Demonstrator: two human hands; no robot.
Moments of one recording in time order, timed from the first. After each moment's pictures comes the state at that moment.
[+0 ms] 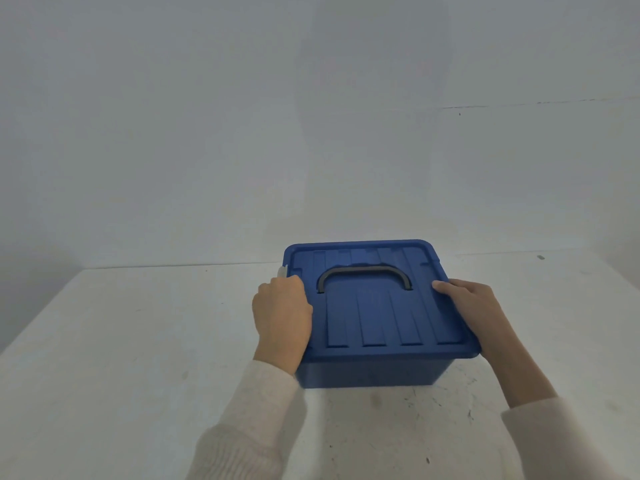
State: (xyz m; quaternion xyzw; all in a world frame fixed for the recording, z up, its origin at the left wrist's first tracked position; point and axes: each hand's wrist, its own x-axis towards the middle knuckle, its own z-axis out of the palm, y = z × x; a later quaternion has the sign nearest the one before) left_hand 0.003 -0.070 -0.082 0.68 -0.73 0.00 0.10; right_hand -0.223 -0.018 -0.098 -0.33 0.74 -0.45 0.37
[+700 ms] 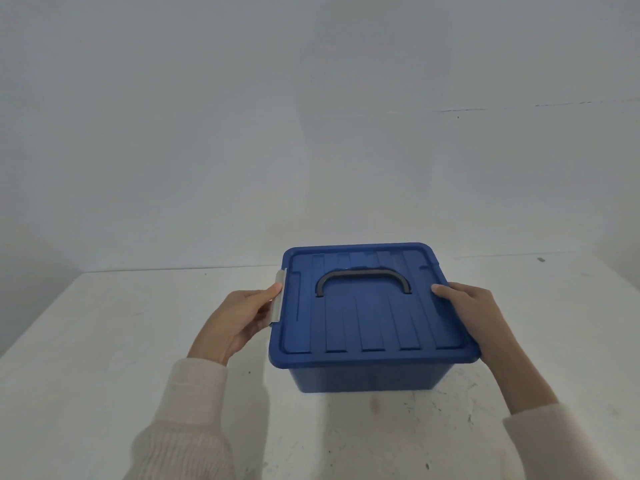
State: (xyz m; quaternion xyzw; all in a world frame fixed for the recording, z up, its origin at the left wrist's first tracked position) left_hand 0.063 -0.103 -0.093 0.58 -0.41 -0.62 0.32; right_hand -0.223 -0.018 -0.099 -0.33 0.73 -0.46 0.37
